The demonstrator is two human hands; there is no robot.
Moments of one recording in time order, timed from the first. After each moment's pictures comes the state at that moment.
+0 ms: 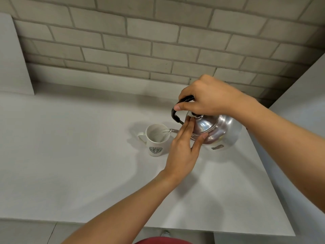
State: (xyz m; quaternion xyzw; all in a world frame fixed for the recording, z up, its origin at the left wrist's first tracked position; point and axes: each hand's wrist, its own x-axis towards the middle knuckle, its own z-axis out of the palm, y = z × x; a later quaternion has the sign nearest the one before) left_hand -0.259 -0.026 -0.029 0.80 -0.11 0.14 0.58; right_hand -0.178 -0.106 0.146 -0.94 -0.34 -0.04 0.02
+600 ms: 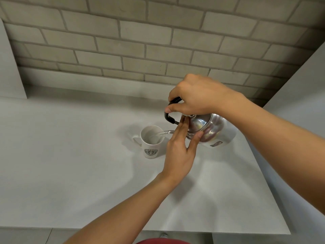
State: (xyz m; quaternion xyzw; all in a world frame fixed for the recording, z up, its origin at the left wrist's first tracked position) left_hand -0.260 -0.036 -0.025 0.75 -0.10 0.17 0.63; right_hand -0.179 -0.094 0.155 -0.93 -0.35 -0.04 -0.07
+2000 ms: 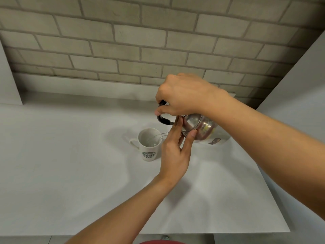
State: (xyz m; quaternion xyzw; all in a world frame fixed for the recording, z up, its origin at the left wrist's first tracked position) left_hand -0.260 -0.033 -0.021 0.71 -0.08 0.20 0.67; right_hand -0.185 -0.069 0.163 -0.92 -0.37 -0.05 -0.12
